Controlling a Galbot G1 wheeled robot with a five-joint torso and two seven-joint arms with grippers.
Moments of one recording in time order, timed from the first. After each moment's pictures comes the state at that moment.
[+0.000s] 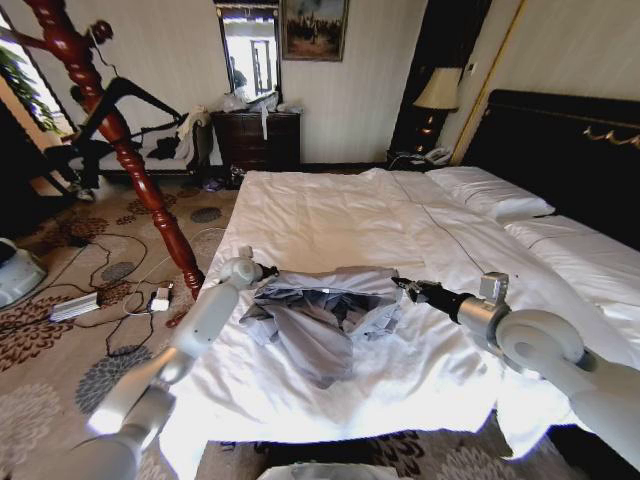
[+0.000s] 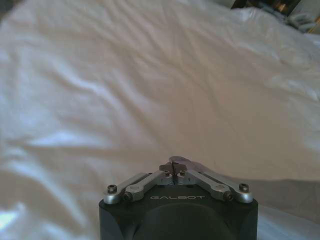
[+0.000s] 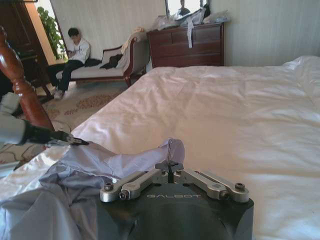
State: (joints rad) left arm 0.38 -1.14 0.02 -1.31 -1.23 0.73 -0.40; right arm -1.36 0.45 0.67 2.19 1.30 -0.43 0.12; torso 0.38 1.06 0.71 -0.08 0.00
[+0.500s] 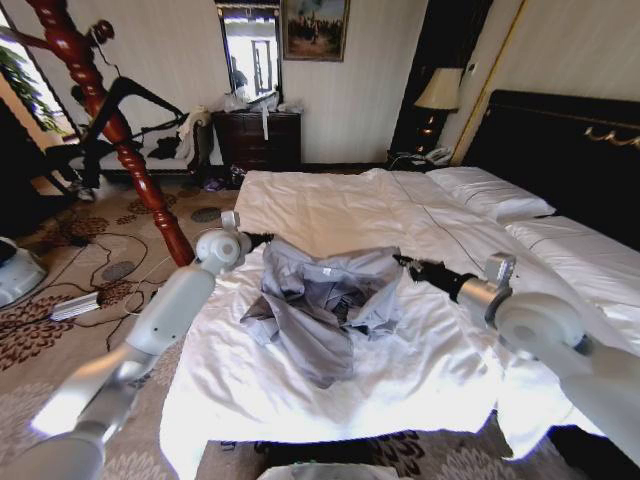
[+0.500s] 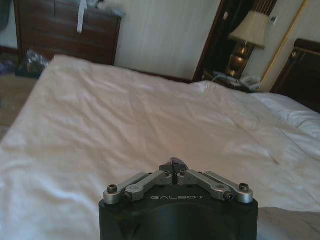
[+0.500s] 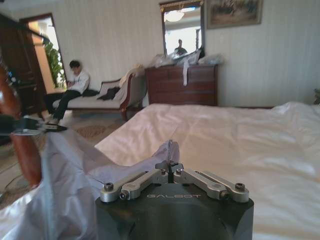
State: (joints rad) left arm 0.24 -0.99 0.07 -1.57 -1.33 0.65 -0.47; right arm -1.11 0.47 0.60 2.15 1.29 -0.45 0.14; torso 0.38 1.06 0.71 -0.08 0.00
